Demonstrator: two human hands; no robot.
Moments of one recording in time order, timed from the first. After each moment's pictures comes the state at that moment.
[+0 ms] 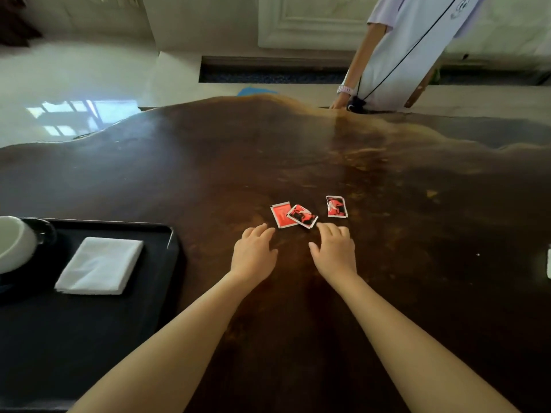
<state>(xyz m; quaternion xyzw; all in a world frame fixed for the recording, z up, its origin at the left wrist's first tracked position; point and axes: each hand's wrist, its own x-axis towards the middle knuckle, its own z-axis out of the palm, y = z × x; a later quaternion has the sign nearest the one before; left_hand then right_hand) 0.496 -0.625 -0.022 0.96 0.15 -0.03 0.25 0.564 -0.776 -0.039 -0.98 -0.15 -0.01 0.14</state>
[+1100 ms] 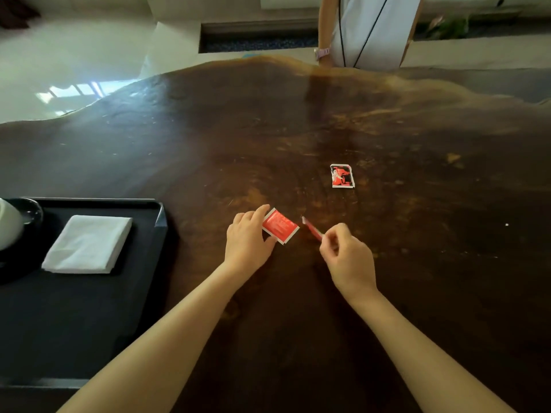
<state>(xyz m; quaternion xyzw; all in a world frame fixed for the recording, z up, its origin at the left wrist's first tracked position) 0.485 -0.634 -0.054 0.95 0.19 0.03 0.27 0.515 -0.815 -0.047 -0.92 -0.18 -0.02 0.34</state>
